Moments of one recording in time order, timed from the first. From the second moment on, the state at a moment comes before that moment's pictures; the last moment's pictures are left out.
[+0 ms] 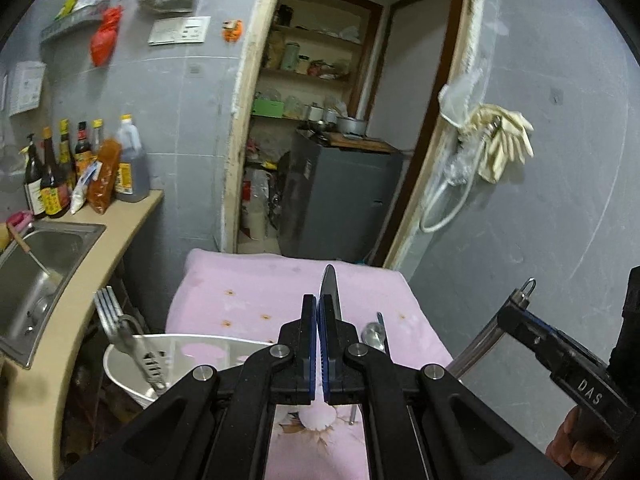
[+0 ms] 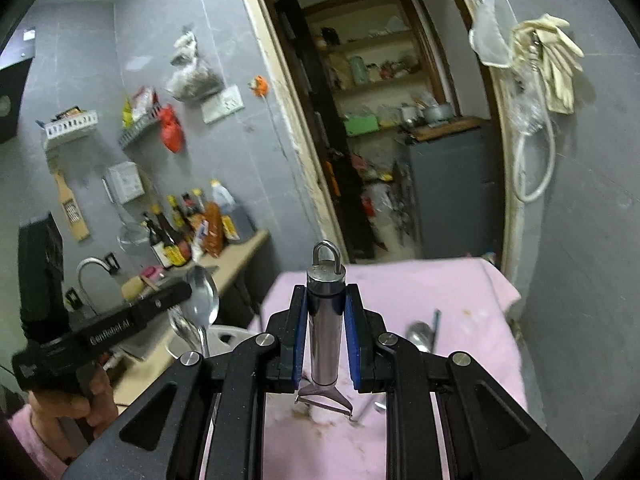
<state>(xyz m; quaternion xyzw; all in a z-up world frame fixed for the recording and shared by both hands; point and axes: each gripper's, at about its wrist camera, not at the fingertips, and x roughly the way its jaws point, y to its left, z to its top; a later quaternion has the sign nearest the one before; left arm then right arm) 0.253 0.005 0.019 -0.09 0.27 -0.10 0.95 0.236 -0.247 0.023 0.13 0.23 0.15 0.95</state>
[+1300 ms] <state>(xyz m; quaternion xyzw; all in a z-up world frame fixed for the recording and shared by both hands) 0.275 0.139 -0.009 -0.04 0.15 0.14 0.98 0.280 -0.125 -0.002 0.08 0.19 0.21 0.96</state>
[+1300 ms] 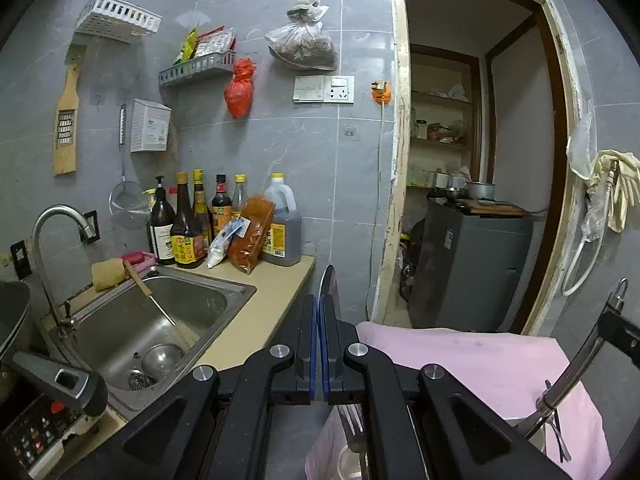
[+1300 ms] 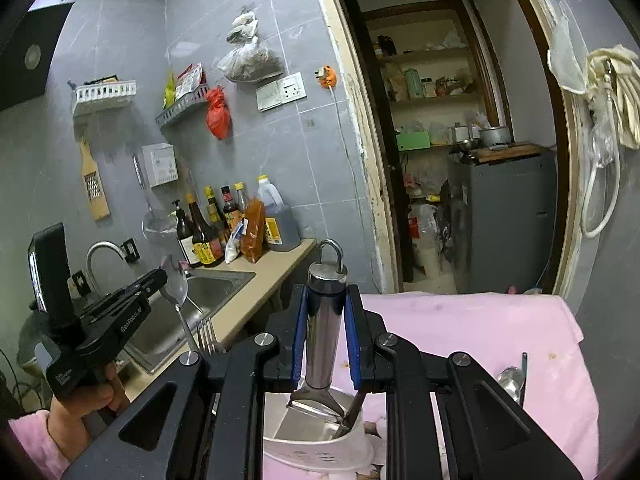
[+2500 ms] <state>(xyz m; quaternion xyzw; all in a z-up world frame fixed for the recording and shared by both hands) 0.273 0.126 -0.045 -0.07 0.26 0.04 0.96 0.277 -0.118 -0.019 0.13 0.25 0.16 0.95</state>
